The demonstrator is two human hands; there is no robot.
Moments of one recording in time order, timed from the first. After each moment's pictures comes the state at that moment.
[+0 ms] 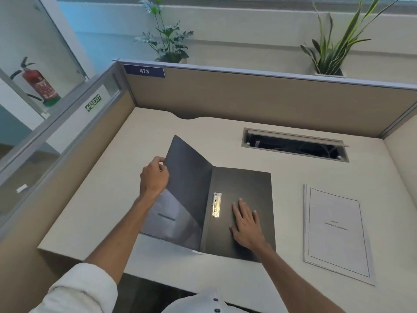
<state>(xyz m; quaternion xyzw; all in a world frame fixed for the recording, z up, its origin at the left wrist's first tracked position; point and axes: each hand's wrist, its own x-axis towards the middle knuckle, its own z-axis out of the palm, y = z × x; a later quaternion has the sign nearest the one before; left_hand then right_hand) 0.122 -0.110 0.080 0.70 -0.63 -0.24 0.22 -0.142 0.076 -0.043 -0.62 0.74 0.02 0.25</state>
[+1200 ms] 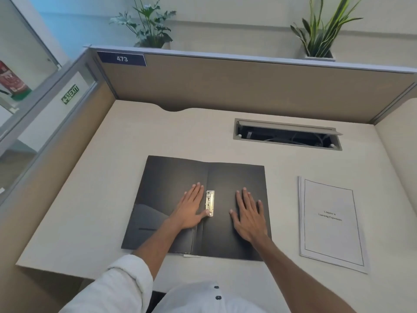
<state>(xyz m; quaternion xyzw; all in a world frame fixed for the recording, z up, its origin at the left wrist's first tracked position) 0.053 -0.061 -0.028 0.42 -0.86 -0.26 -0.16 -0.163 0.060 -0.055 -0.57 0.80 0.00 0.20</state>
